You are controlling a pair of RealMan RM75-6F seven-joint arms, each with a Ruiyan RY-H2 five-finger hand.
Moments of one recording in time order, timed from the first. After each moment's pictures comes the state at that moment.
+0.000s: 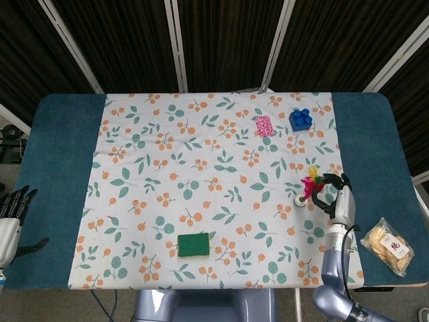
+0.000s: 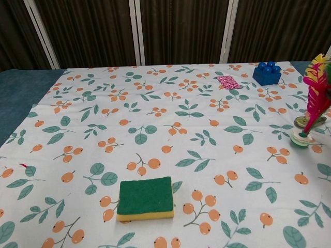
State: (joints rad) left arm -0.07 -1.11 -0.02 -1.66 1.47 1.46 0.06; right arm 0.30 -1.64 0.49 -1.66 -0.80 1.35 -0.05
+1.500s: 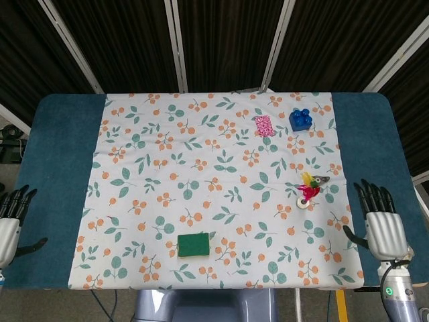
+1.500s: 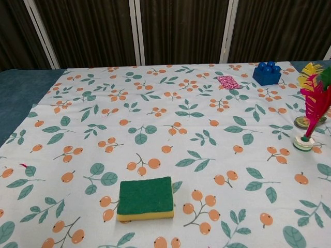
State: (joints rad) left arm -0.07 -1.10 -0.02 -1.65 1.48 1.47 0.09; right arm 0.11 -1.19 0.09 -1.65 -1.50 1.47 -0.21
